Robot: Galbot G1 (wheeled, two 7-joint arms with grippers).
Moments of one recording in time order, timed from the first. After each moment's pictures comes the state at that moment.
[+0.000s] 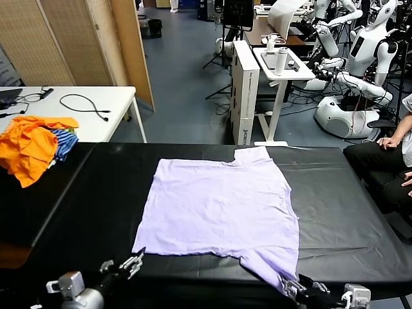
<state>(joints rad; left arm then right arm) 1.80 -1.21 -0.67 -2.24 -0.74 0.53 -0.12 -1.94 1.21 0.75 2.42 0.80 -0.74 0.20</state>
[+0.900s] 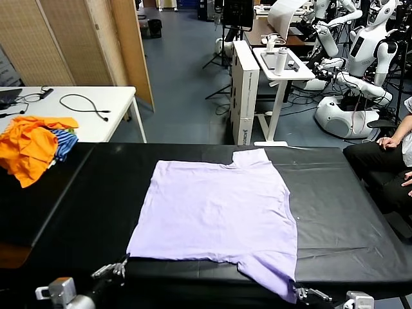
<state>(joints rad) 1.91 -1.21 -0.73 -2.36 -0.74 0.52 -0.12 -1.94 1.21 0.75 2.49 0.83 -0.74 0.21</state>
